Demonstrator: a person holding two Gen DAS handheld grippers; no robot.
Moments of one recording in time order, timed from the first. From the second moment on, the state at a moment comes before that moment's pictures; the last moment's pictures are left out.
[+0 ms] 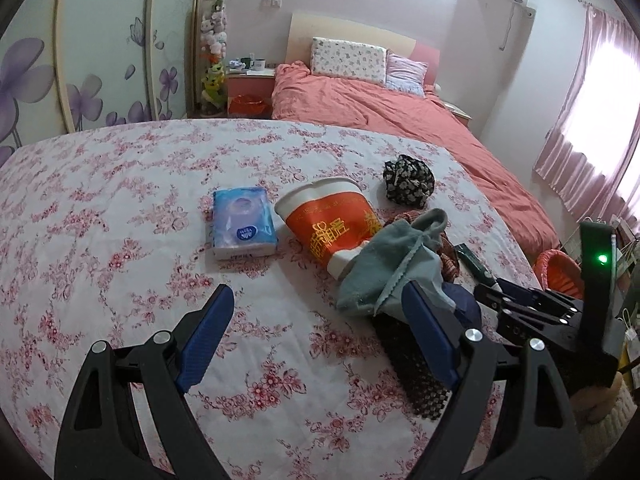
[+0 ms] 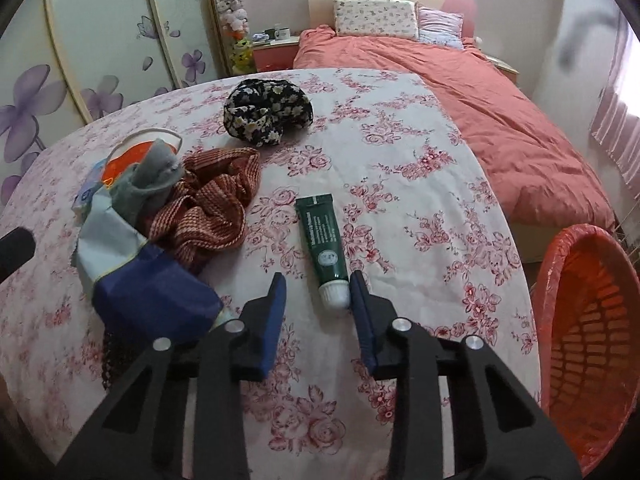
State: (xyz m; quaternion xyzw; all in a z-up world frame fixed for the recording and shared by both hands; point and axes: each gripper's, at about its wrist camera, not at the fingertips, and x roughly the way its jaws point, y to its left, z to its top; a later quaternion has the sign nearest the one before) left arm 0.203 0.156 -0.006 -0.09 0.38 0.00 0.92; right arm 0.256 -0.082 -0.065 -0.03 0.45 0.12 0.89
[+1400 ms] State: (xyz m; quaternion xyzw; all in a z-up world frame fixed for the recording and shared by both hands) left arm 0.207 0.106 -0.013 -0.10 0.40 0.02 0.91; right arm 0.192 -0.153 -0.050 0.03 0.41 0.08 0.91
